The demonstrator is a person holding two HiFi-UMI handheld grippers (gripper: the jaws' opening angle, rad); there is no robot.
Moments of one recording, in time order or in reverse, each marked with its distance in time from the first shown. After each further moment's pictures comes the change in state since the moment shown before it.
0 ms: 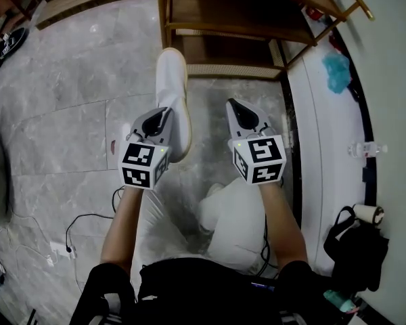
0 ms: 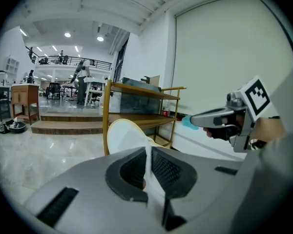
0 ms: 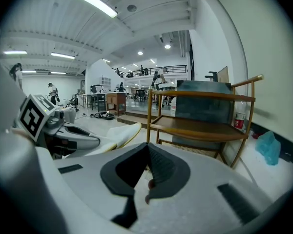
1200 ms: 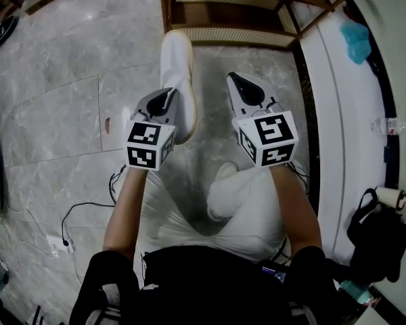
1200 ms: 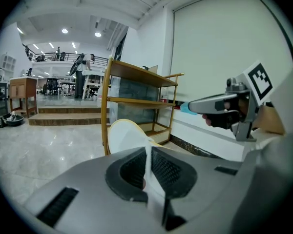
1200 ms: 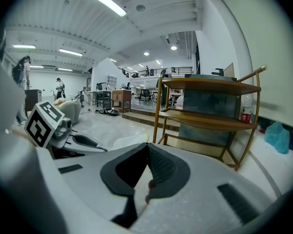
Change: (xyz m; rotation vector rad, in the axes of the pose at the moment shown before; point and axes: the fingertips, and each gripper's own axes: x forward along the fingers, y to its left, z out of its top) left arm 0.027 0.005 -0.120 0.014 0.026 -0.017; right arm 0.023 0.039 -0.081 -0.059 -0.019 0.041
